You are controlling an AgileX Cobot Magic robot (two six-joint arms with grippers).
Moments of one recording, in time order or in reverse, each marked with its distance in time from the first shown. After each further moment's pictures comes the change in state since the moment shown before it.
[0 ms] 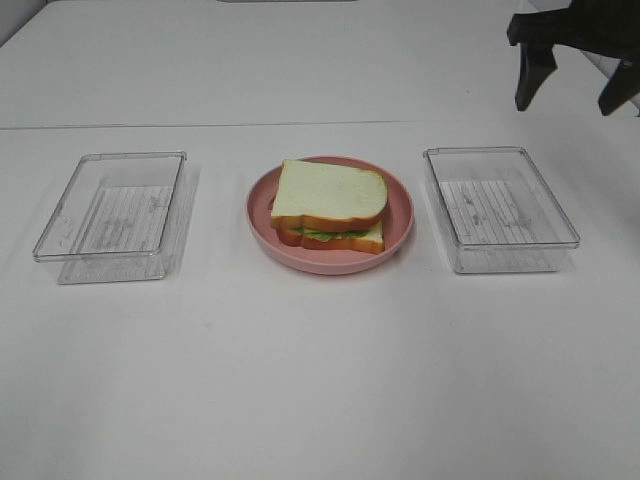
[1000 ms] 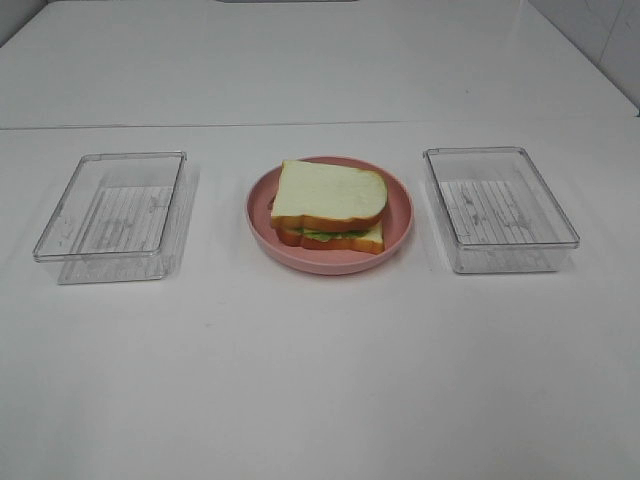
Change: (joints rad) left arm 0.000 0.000 0.000 0.000 0.000 0.000; right arm 0.000 -1.471 1.171 -0.045 -0.107 0.002
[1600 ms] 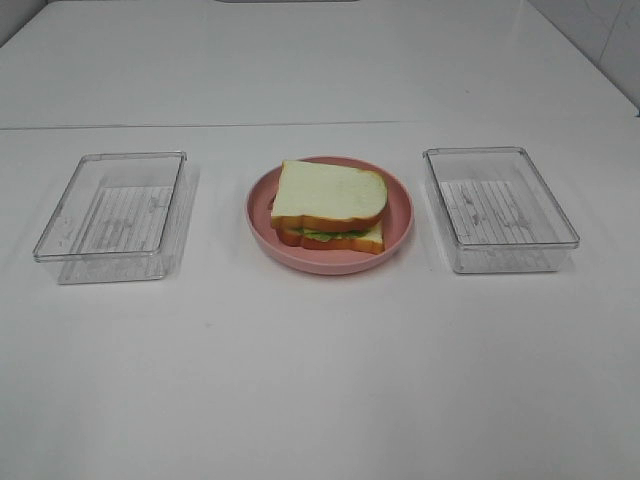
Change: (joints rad) left arm 0.000 0.000 0.000 0.000 0.000 0.000; right arm 0.000 -0.453 0.070 -0.005 0.003 0.000
